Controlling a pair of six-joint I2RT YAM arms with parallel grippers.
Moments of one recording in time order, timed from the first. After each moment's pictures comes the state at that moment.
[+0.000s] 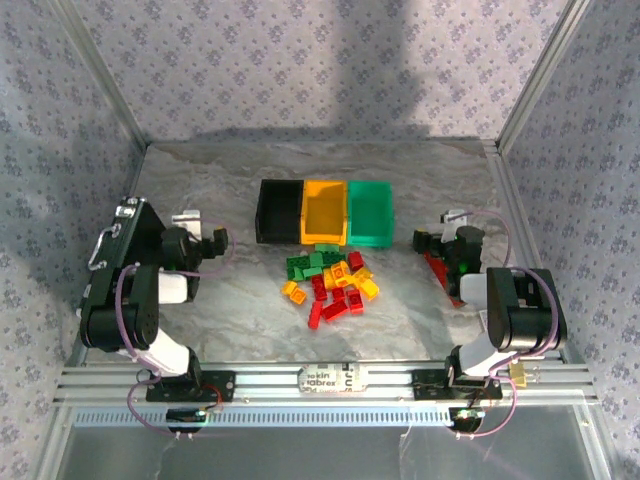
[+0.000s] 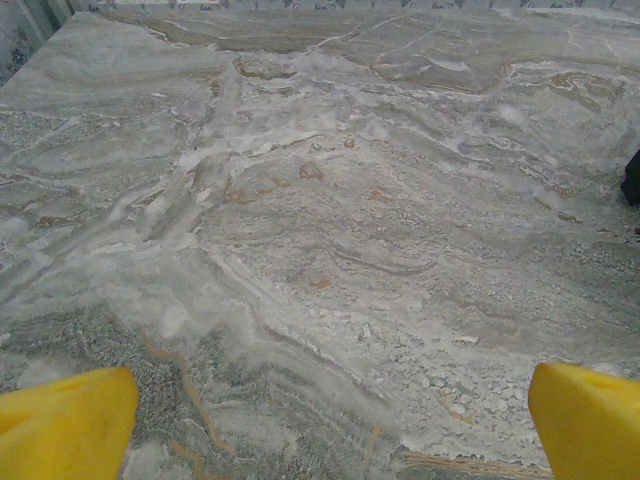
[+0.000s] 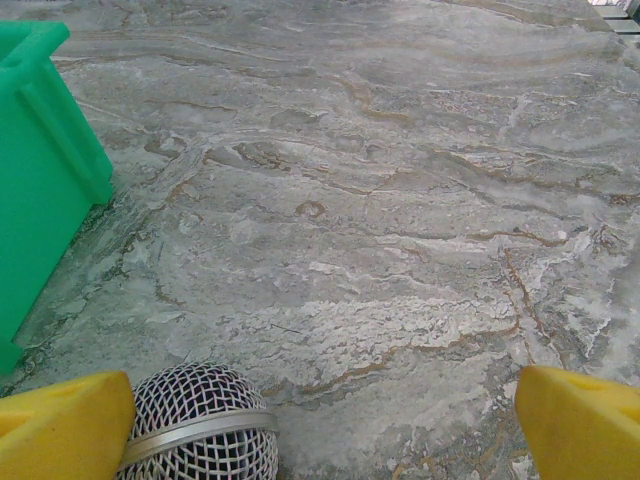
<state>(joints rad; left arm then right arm) 0.03 1.55 0.39 0.75 0.01 -0.01 -0.05 1.53 0.38 0.71 -0.09 -0.04</state>
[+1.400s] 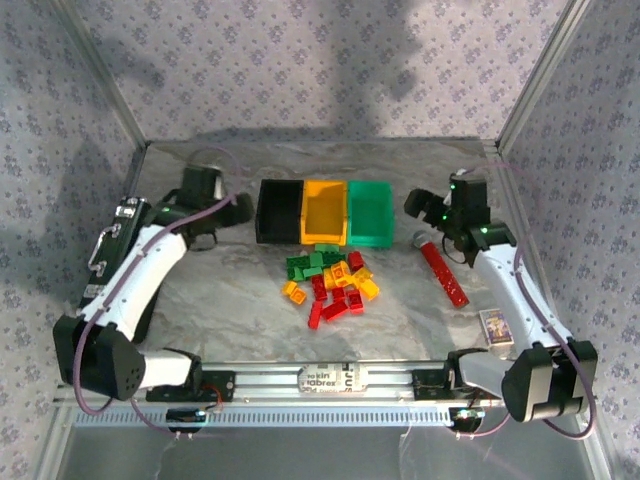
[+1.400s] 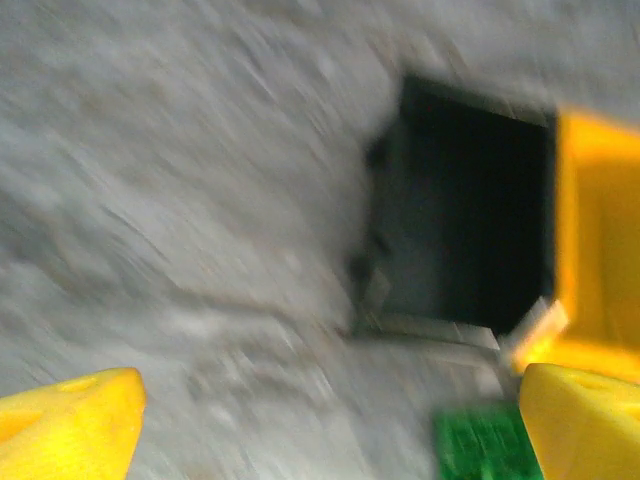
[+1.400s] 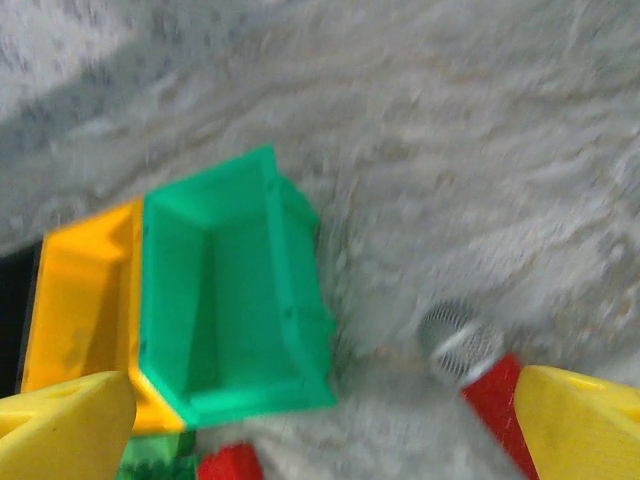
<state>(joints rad) -0.36 1.30 1.19 -0.78 -0.08 -0.47 0.16 1.17 0.99 -0.53 -0.03 0.51</state>
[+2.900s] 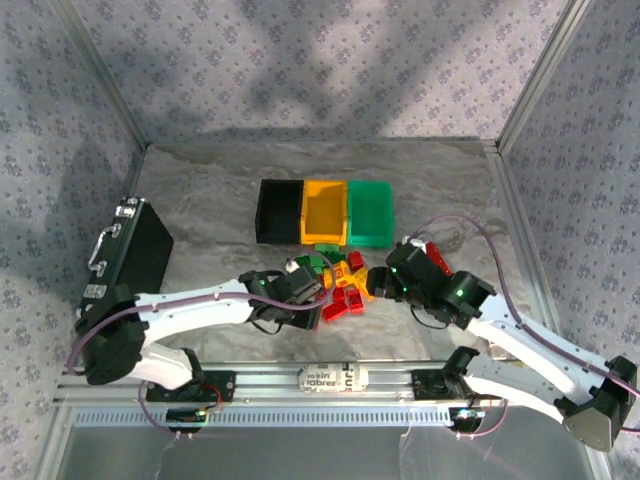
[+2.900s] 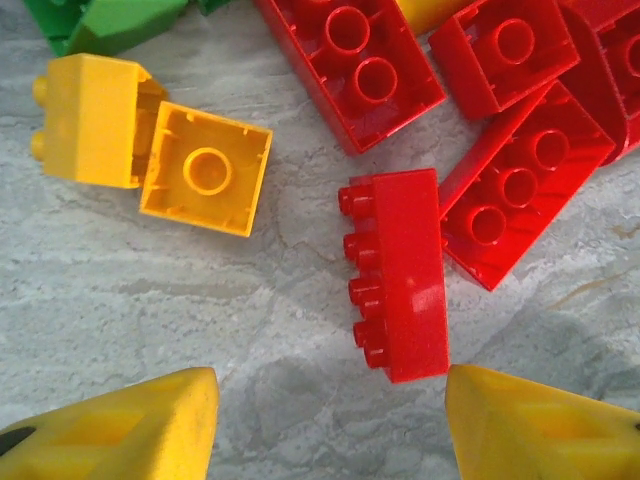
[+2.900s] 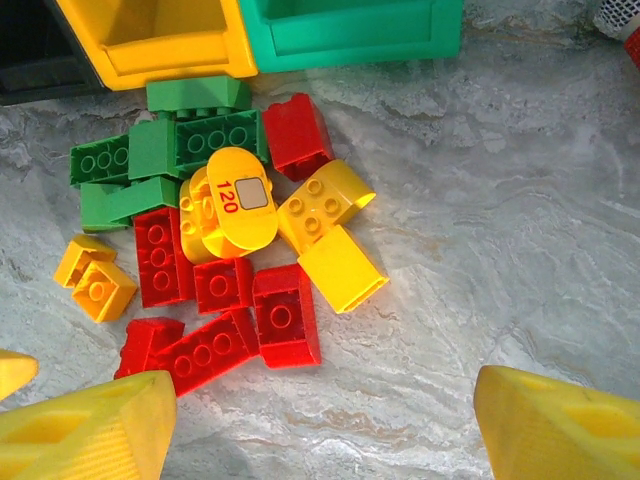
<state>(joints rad) -1.11 1.41 0.86 -0.66 -0.11 -0.76 0.83 0.90 0.80 -0.83 0.23 0.81</state>
